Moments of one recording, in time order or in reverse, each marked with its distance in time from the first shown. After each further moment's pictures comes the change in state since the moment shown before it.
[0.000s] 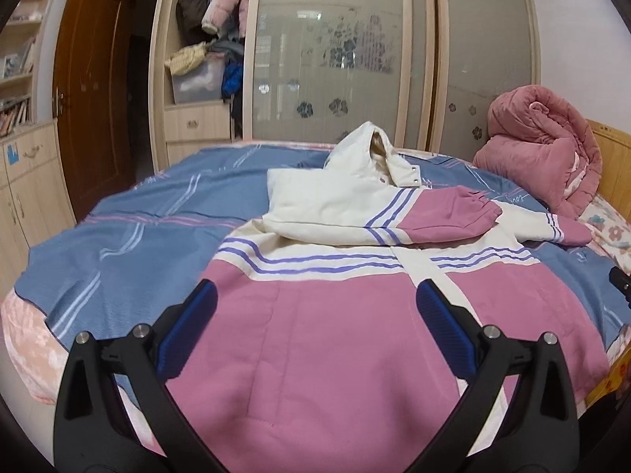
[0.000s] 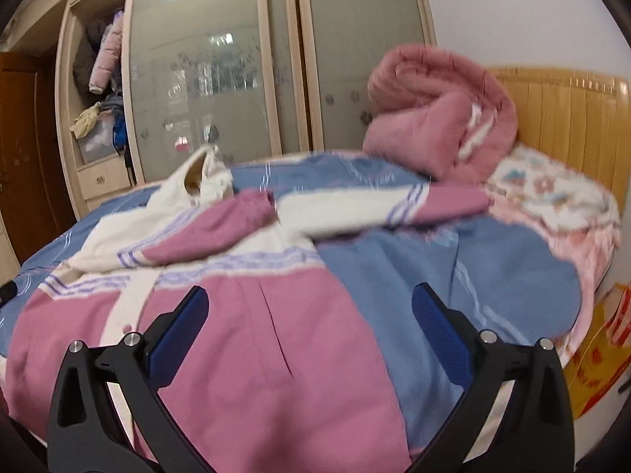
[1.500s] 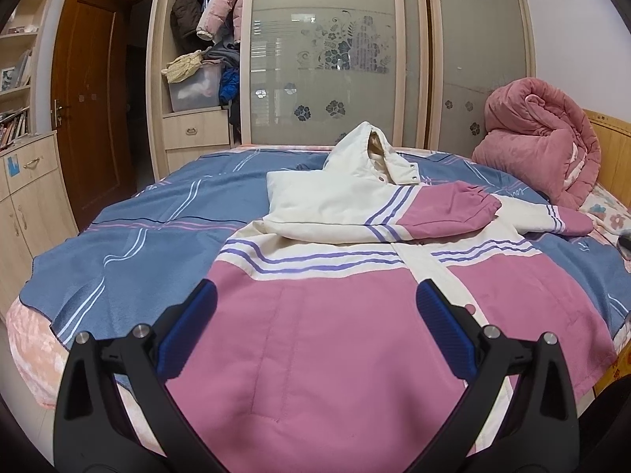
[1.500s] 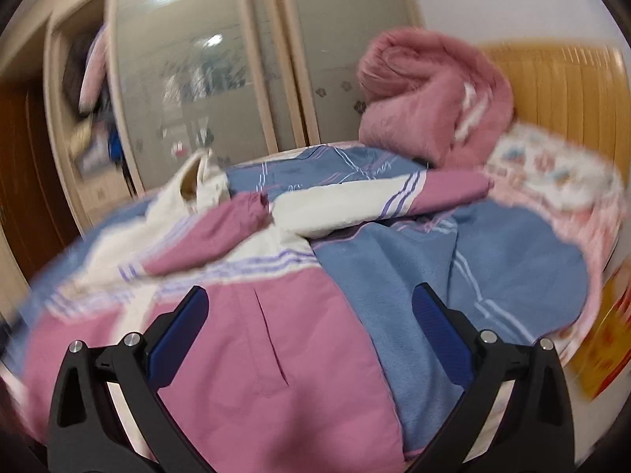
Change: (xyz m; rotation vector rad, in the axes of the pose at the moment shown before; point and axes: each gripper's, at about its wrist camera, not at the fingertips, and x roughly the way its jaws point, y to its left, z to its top) left arm 0.001 0.000 -0.002 0.028 0.003 0.004; right arm -0.003 -0.036 0.029 0.191 0.016 0.076
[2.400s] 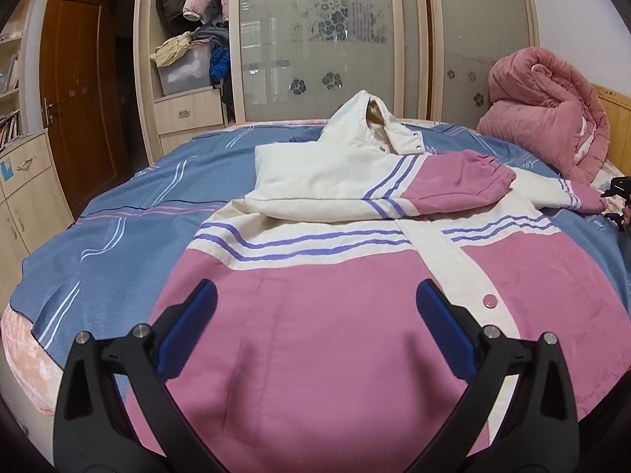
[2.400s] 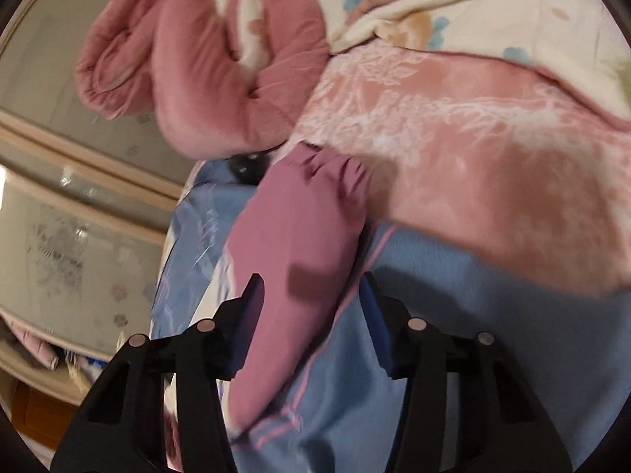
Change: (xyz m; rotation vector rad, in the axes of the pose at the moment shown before) left arm 0.052 -0.017 -0.004 0.041 0.097 0.021; right arm 0.260 -0.332 0.128 0.801 0.198 -0.126
